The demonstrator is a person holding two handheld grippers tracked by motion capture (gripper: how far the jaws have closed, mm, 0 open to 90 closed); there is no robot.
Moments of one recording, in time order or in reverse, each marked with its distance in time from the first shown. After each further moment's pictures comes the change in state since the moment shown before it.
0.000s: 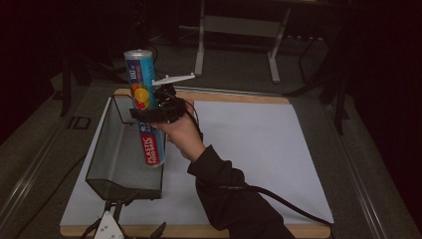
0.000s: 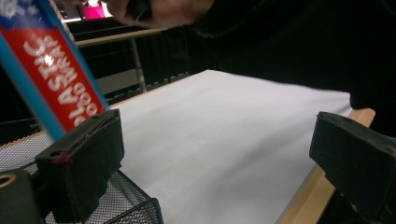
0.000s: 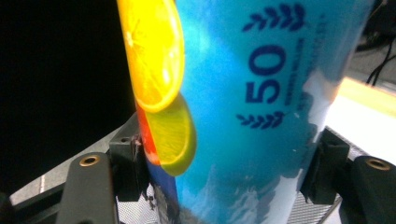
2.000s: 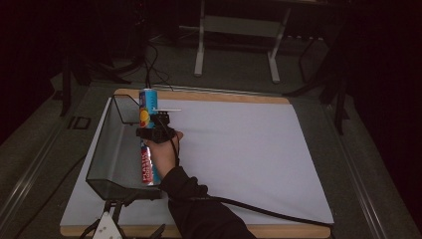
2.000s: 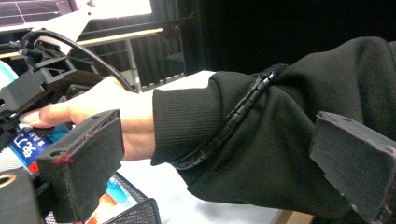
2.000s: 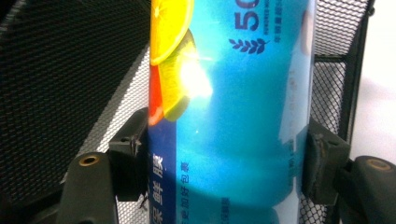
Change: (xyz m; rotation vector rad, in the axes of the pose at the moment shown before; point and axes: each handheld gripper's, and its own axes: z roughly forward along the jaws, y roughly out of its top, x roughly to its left) left arm 0.001 0.000 -0.002 -0.006 -0.020 0.000; right arm -0.041 -0.087 0.108 0.082 -0.310 0.433
